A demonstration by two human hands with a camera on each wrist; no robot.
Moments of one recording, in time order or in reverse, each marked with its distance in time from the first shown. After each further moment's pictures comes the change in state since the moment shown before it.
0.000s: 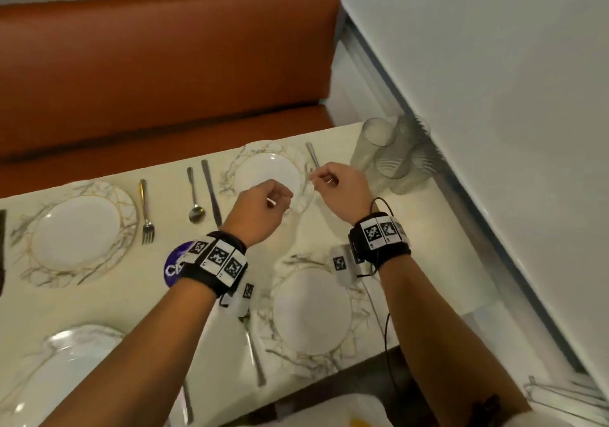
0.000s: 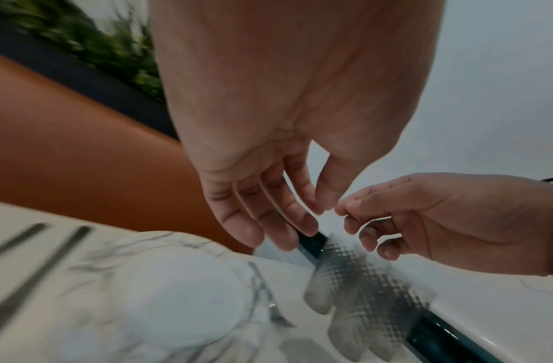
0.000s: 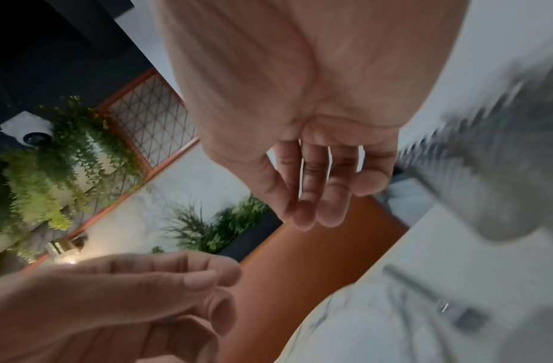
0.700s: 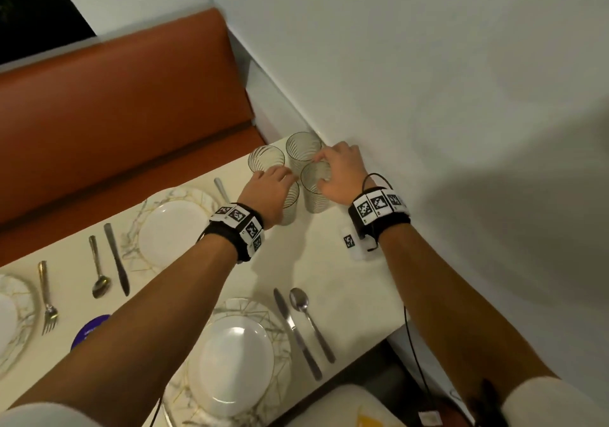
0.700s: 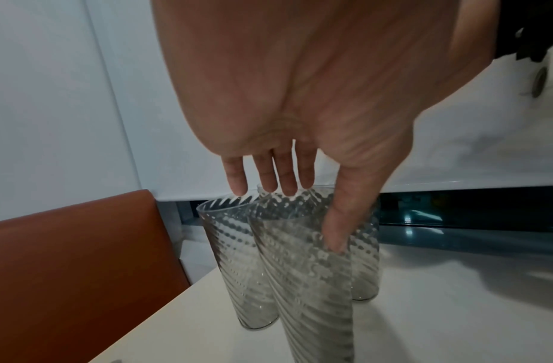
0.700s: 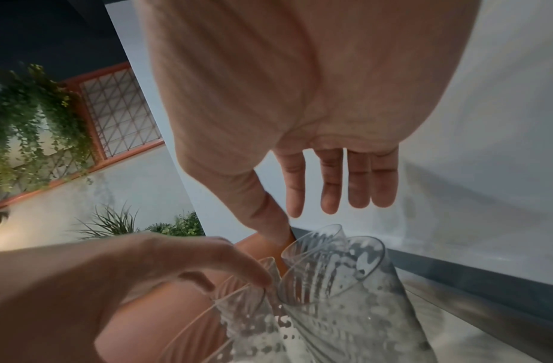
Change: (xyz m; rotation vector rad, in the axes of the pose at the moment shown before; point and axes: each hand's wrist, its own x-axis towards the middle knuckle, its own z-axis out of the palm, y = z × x) left_hand 0.152 0.148 0.185 1.042 -0.279 0.485; right_hand 0.060 0.150 -0.202 -0.406 -0.065 0.154
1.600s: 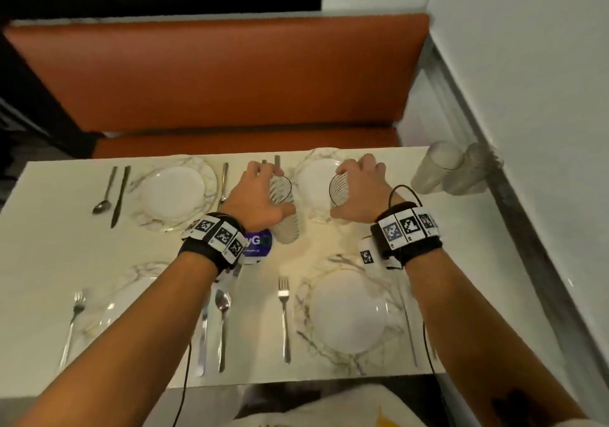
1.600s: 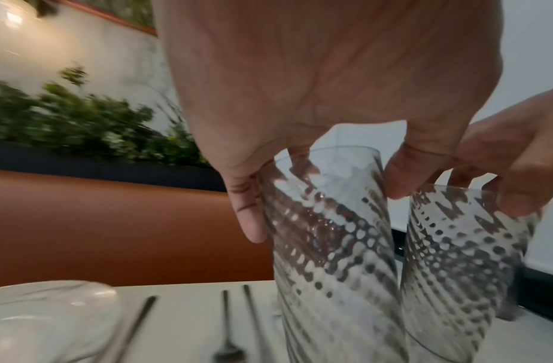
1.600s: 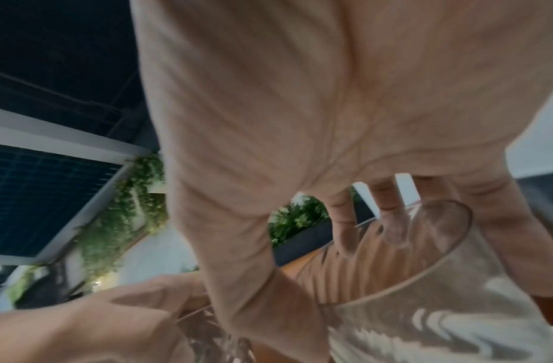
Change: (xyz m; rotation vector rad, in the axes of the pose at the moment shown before) left_hand -0.342 -0.166 0.031 -0.700 0.284 -0.709; right_hand -0.100 -0.284 0.108 -0.248 -0.314 -0.316
